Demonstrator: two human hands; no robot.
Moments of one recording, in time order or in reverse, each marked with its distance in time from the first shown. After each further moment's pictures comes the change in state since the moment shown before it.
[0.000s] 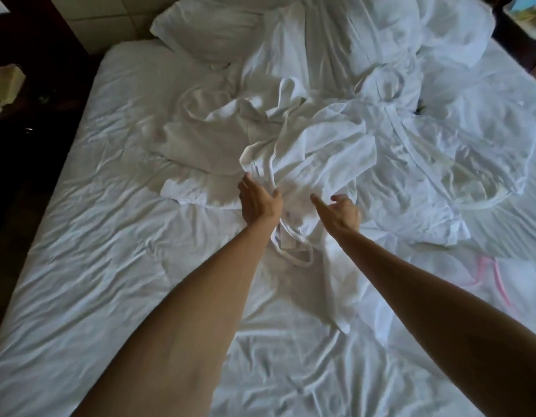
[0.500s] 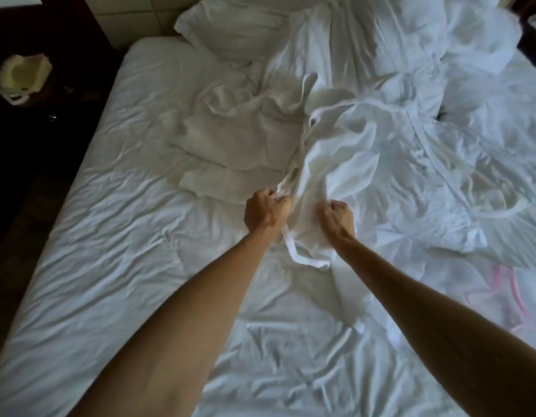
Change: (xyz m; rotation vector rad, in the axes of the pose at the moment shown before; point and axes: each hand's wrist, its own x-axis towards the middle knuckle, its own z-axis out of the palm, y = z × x) left_hand -0.024 -0.014 -0.045 -0.020 -0.105 -0.101; right_hand -0.051 -0.024 0.018 0.175 -0.085 -0.146
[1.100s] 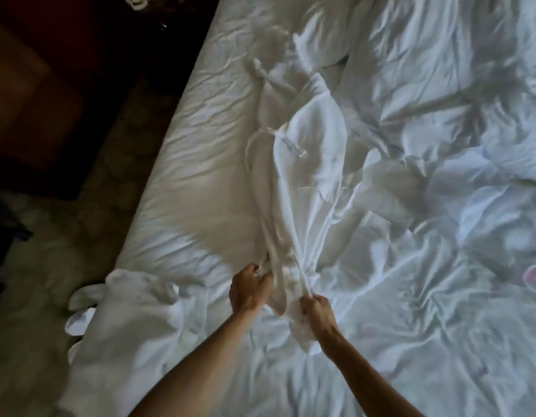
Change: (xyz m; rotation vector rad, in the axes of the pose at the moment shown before) left_hand -0.314 -0.346 -0.143 0.084 0.023 -0.403; right_hand -0.434 0.141 0.118 0.067 -0.553 0.402
